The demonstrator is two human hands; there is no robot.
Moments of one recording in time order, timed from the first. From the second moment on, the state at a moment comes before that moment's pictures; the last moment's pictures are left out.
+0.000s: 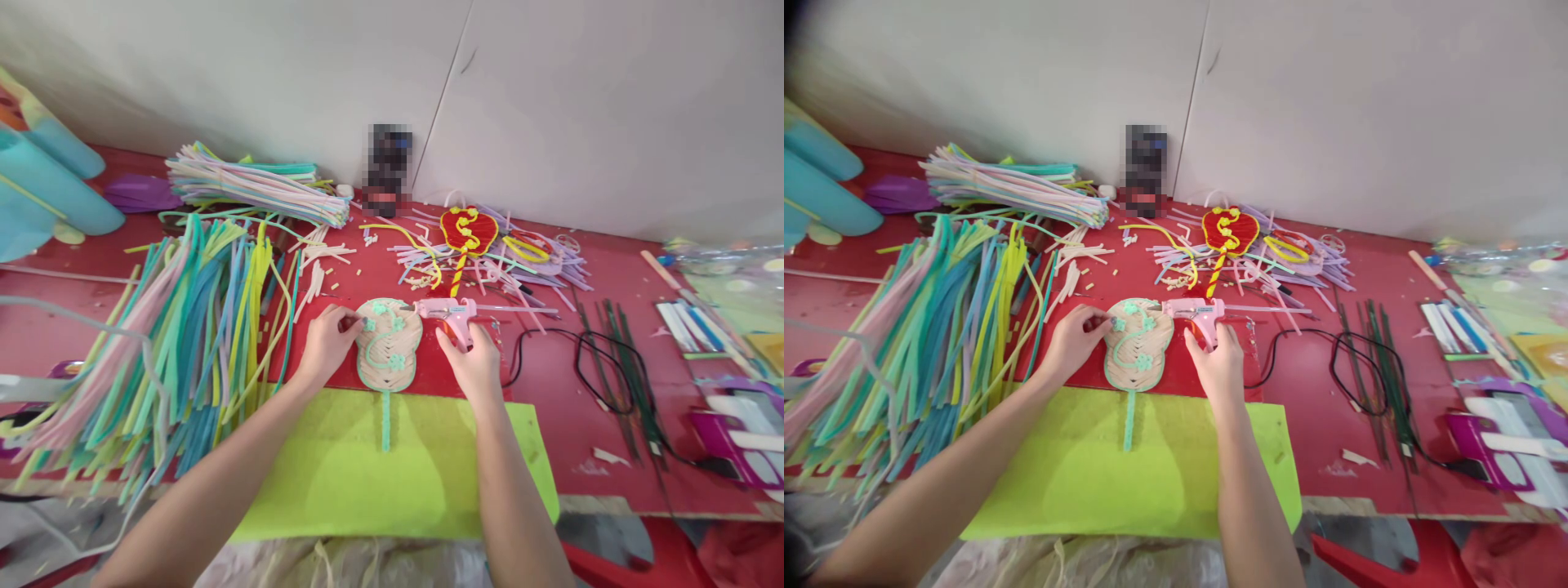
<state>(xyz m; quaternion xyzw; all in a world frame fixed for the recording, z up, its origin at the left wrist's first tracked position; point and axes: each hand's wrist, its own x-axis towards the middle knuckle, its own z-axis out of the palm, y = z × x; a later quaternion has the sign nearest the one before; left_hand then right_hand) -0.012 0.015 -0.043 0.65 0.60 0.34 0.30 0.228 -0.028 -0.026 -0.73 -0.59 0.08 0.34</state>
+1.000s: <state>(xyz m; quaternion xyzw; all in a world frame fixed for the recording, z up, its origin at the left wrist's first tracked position) -0.028 0.011 -0.033 0.71 0.56 0.32 0.28 0.228 -0.028 -0.026 -0.73 -0.59 0.08 0.34</state>
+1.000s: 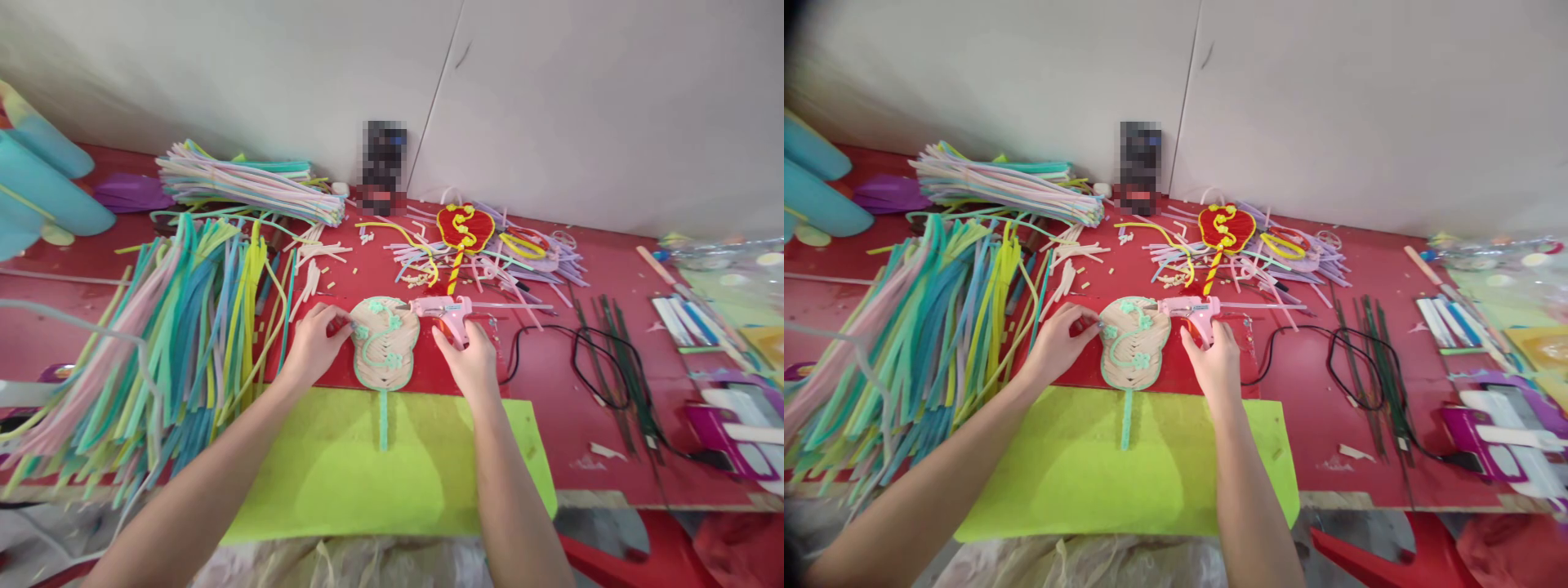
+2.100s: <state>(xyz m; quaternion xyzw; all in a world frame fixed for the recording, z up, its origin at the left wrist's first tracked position) -0.033 0.019 -0.038 0.77 0.48 0.31 0.27 0.229 -0.029 -0.025 -0.73 -0.59 0.07 0.34</state>
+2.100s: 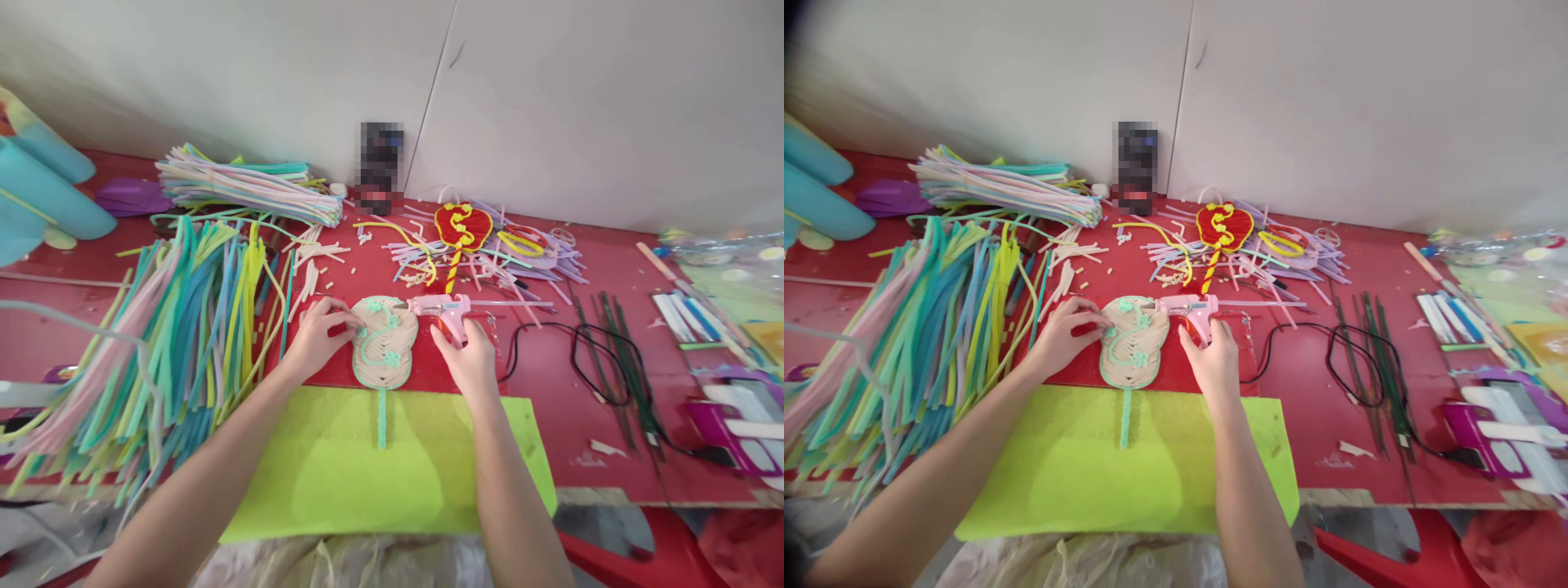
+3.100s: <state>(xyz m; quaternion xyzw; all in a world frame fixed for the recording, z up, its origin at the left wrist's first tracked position) -0.025 0.017 -0.038 0.75 0.55 0.29 0.21 0.228 -0.029 -0.026 -0.73 -0.59 0.08 0.34</state>
